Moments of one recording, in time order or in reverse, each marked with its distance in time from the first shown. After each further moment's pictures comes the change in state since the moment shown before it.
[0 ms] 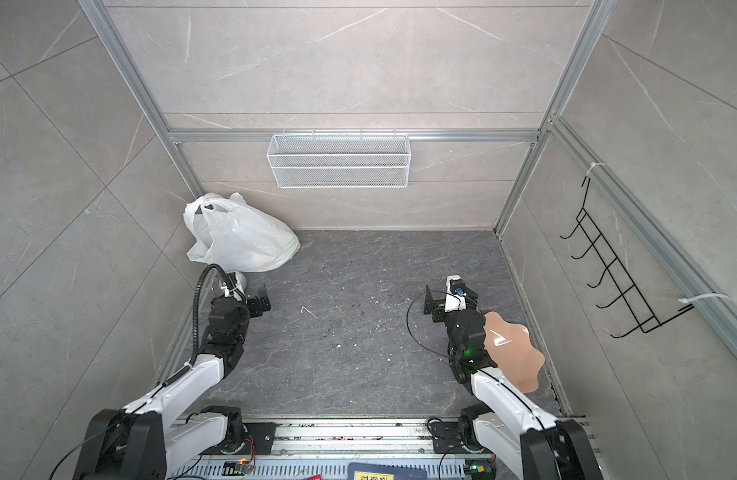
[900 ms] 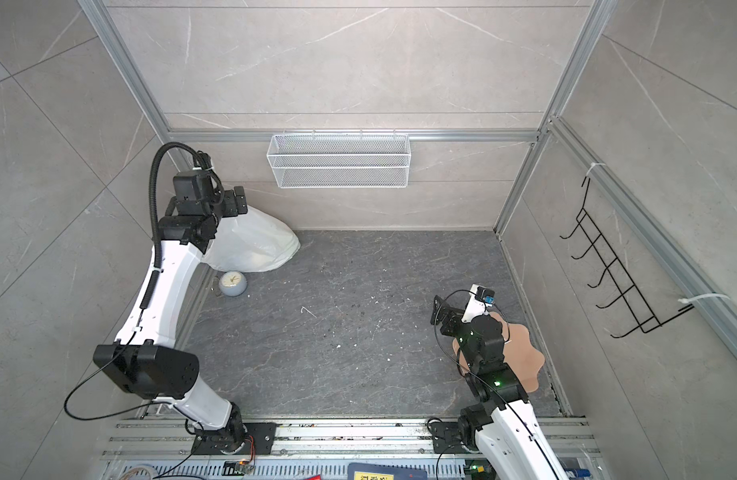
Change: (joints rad) left arm 0.071 0.636 1.500 -0.960 -0.052 0.214; right arm 0.001 -0.392 0.154 -0.769 -0.013 0.448
